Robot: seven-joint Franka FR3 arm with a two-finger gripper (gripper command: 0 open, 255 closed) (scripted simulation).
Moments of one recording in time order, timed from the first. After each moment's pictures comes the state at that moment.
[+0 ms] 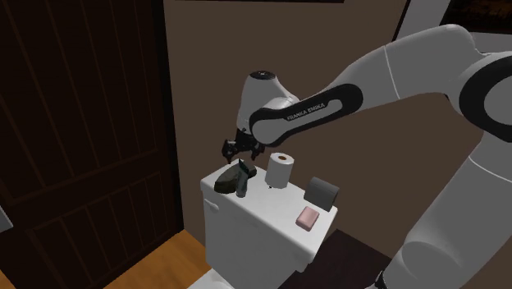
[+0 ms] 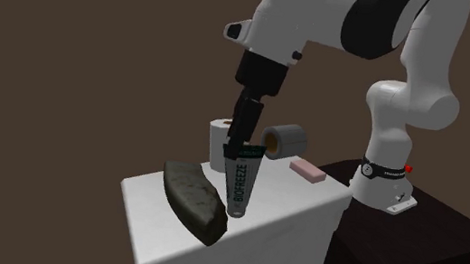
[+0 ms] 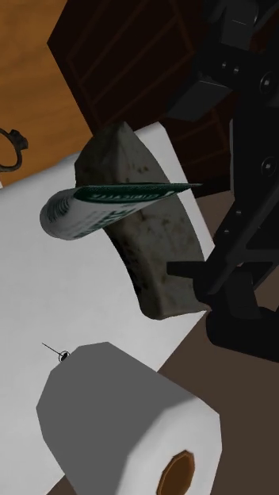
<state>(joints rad) -0.11 -0.03 0.36 -2.19 -0.17 2.38 0.70</state>
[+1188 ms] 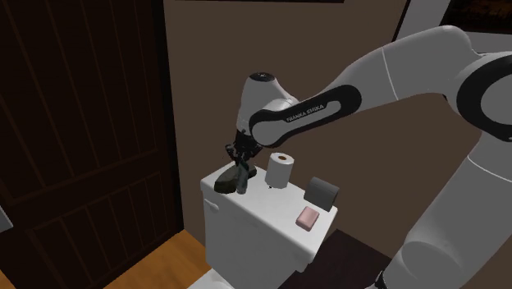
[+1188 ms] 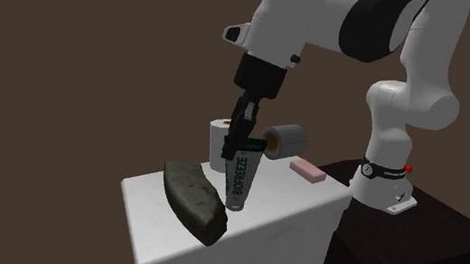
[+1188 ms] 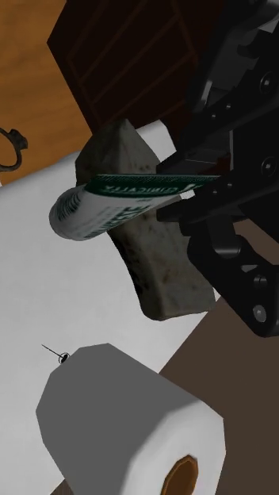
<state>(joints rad) -0.11 -0.02 0.36 -2.19 -0.18 2.39 0.70</state>
